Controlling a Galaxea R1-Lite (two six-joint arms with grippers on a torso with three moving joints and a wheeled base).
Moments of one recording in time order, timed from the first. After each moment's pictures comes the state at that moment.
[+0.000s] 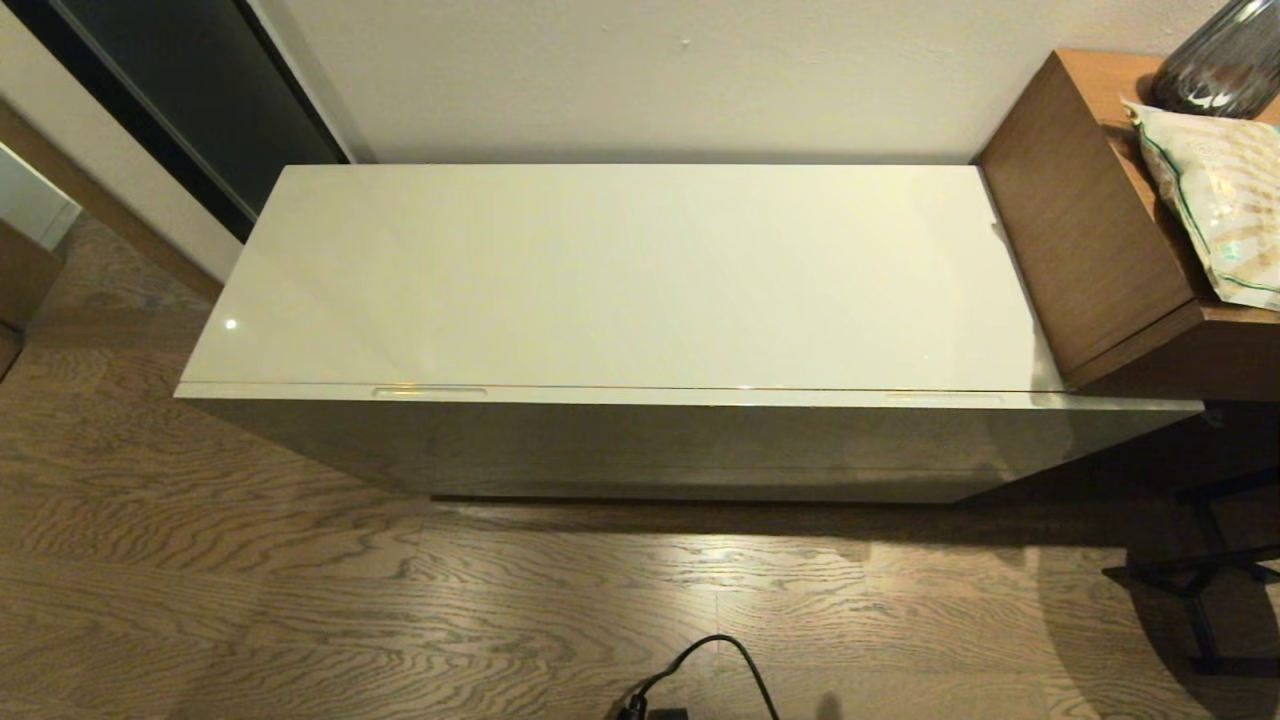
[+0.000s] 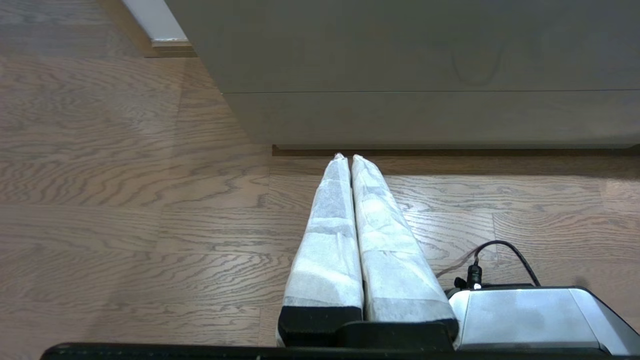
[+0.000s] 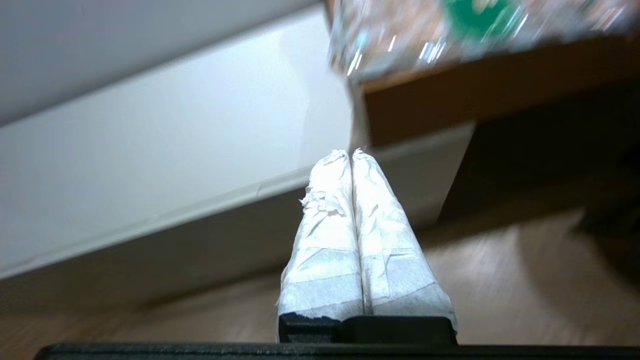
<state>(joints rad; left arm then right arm) 0.00 0.00 0.00 0.01 -0.01 0.05 -0.06 0.44 -0.72 0.16 -0.07 0.31</state>
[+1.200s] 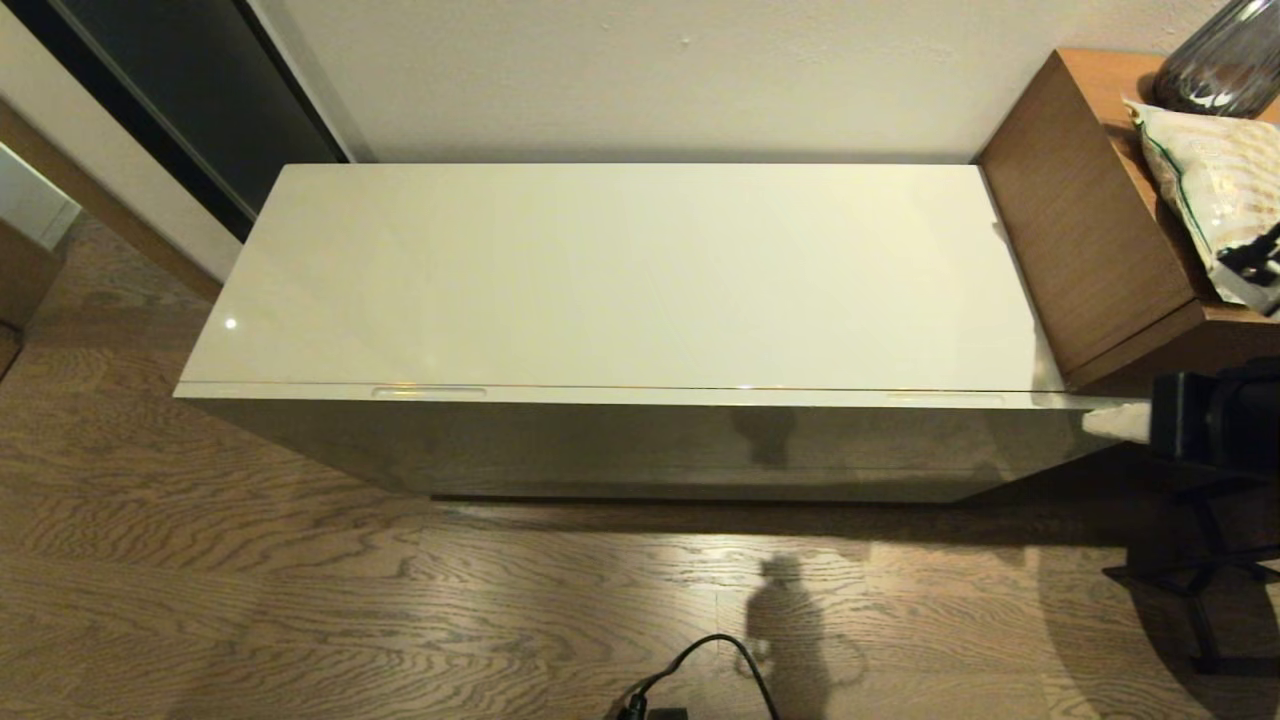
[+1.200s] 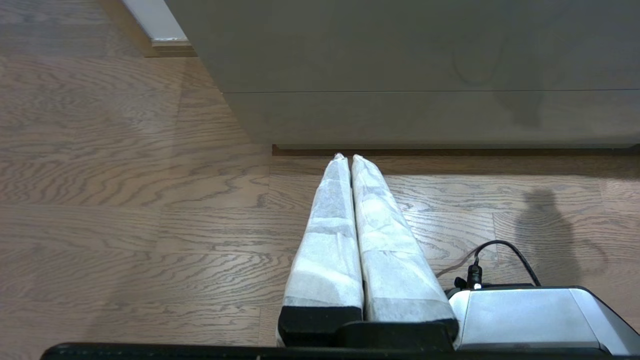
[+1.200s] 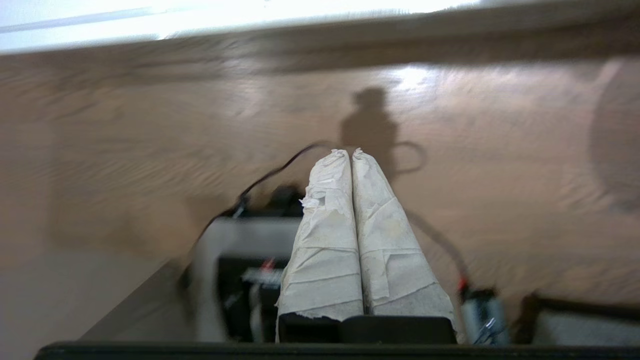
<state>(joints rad) 0.00 0.00 0.00 0.01 -0.01 0.05 0.10 1.32 -0.96 0.20 0.07 0.20</state>
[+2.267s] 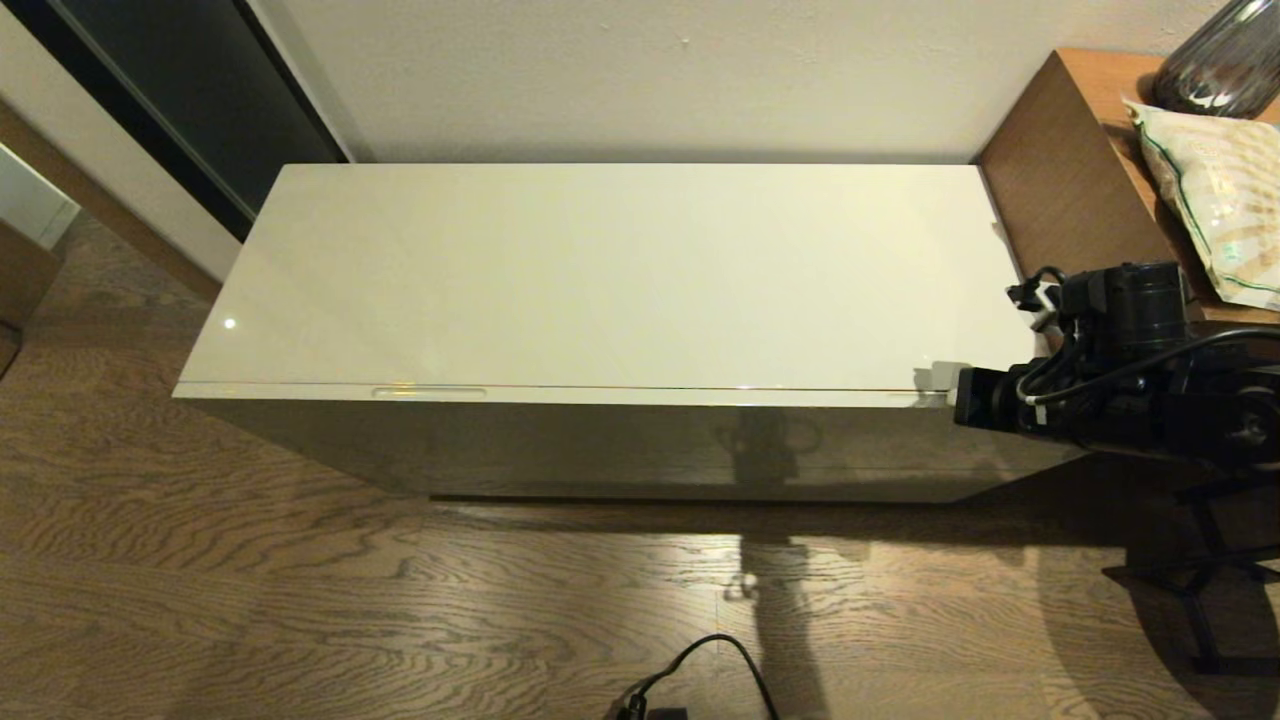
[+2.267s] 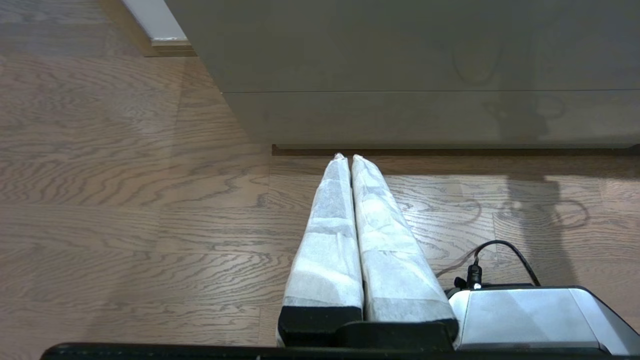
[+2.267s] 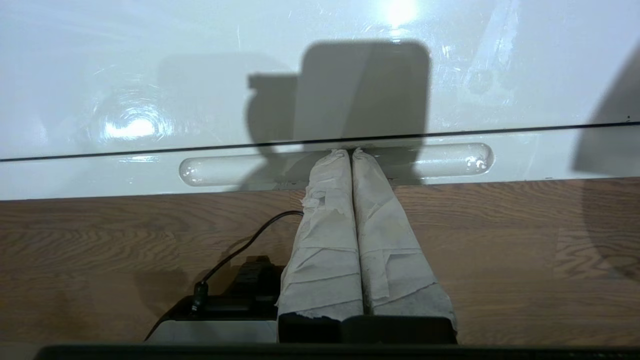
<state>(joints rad) 0.00 0.00 0.00 0.01 -0.01 0.05 0.13 1.78 -0.98 -0.25 -0.05 0.20</state>
